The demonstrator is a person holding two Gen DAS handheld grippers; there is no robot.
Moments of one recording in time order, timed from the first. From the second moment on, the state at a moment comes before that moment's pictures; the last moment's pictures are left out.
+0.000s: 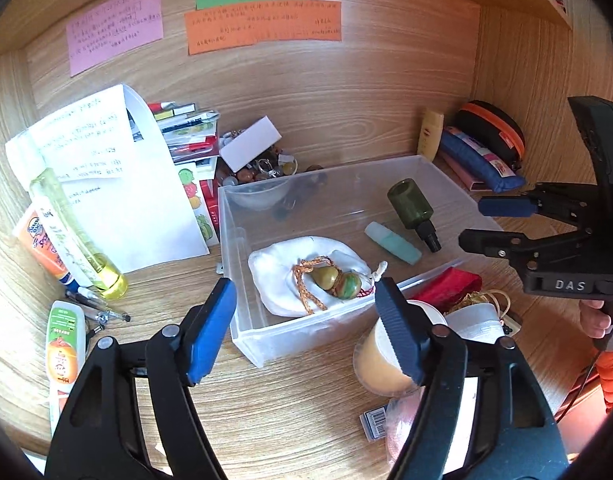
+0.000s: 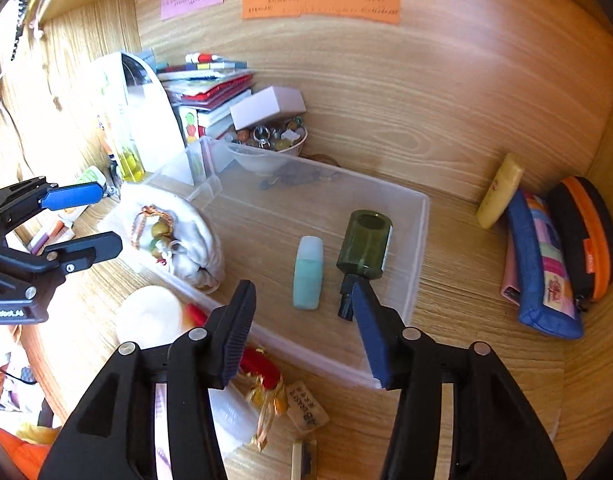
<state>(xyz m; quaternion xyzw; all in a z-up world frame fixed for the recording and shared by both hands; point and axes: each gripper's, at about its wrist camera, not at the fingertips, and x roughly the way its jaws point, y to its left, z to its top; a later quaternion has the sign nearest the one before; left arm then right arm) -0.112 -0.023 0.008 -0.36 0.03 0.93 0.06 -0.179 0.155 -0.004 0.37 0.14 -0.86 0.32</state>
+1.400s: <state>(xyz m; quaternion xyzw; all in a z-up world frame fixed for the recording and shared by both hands) -0.056 0.053 -0.036 -0.40 0.01 0.91 0.10 -0.108 0.226 -0.060 0.39 0.13 -0.87 0.28</state>
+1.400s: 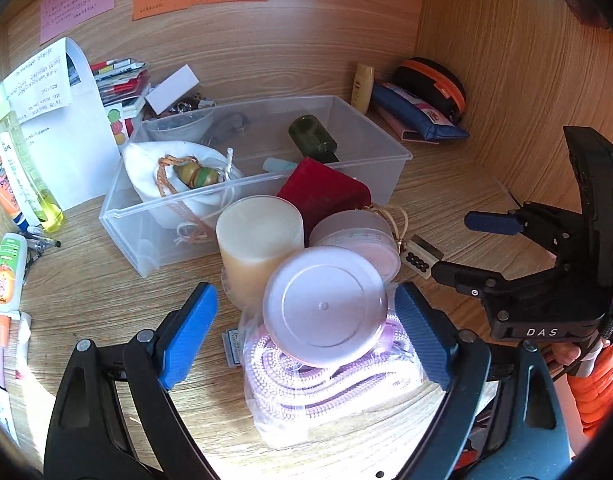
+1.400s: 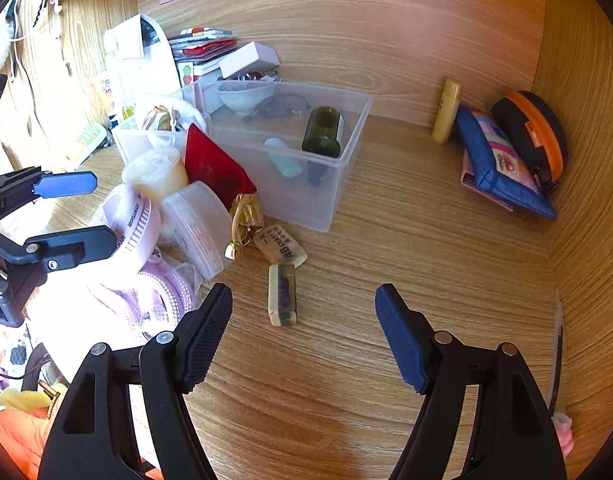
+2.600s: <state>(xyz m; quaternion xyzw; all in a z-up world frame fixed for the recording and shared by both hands) -0.043 0.022 -0.015 -0.34 -0.04 0.94 0.08 -0.103 0.228 -0.046 0.39 0.09 -0.87 0.28</state>
